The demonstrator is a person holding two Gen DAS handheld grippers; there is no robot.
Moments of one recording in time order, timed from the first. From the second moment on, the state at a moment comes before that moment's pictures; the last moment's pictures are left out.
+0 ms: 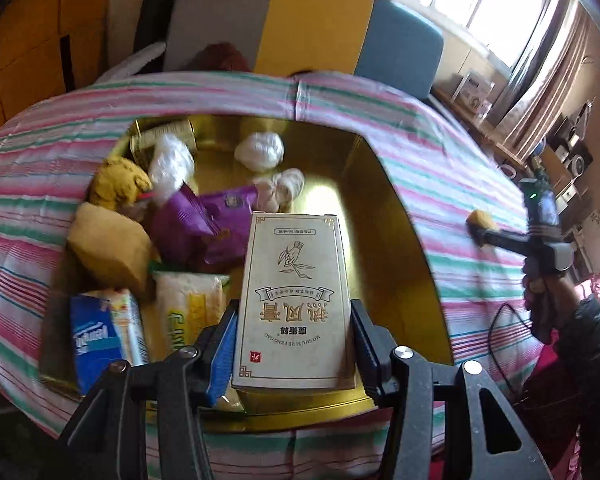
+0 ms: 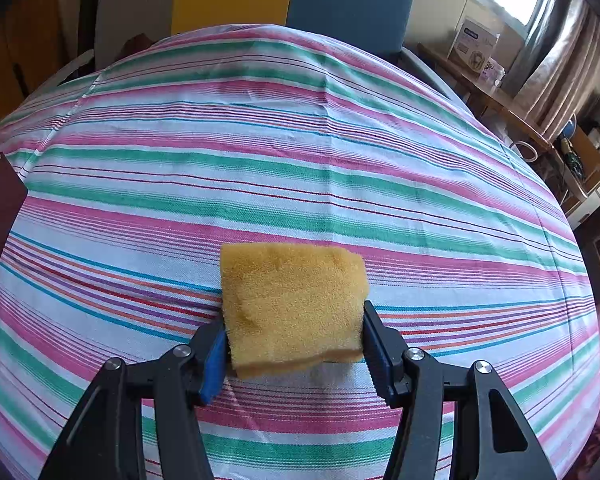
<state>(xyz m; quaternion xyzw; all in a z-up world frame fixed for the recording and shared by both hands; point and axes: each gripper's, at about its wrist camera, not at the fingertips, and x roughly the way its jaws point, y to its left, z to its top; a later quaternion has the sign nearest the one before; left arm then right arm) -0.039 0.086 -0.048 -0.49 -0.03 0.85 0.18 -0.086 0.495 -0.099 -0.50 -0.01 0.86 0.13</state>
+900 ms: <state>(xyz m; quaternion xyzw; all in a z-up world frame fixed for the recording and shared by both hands) -0.032 0.068 -0.035 -0.45 -0.01 0.88 0.12 -0.089 0.492 -0.098 -0.50 -0.02 0.86 0.13</state>
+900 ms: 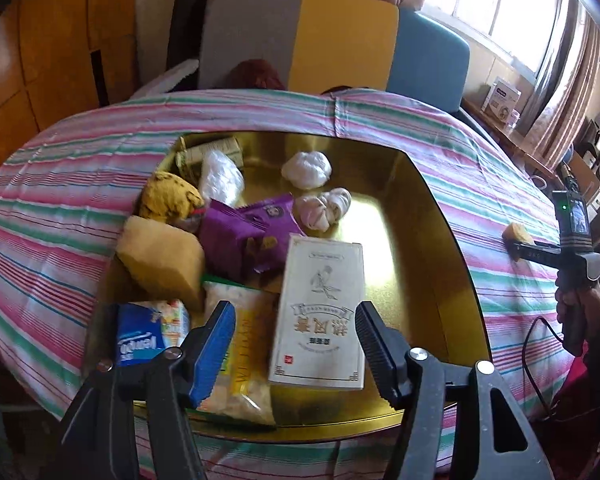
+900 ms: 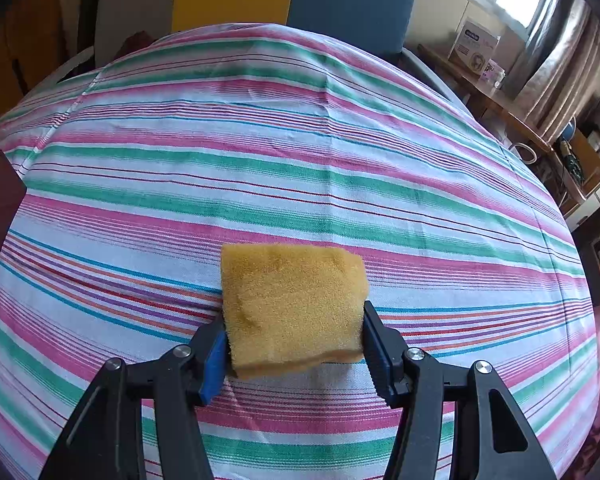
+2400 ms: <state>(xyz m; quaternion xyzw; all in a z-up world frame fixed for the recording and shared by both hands) -0.023 -0.031 -0.010 -0.39 -0.04 0.92 0.02 -0.110 0.200 -0.061 -0.50 -0.02 0.86 -0.09</state>
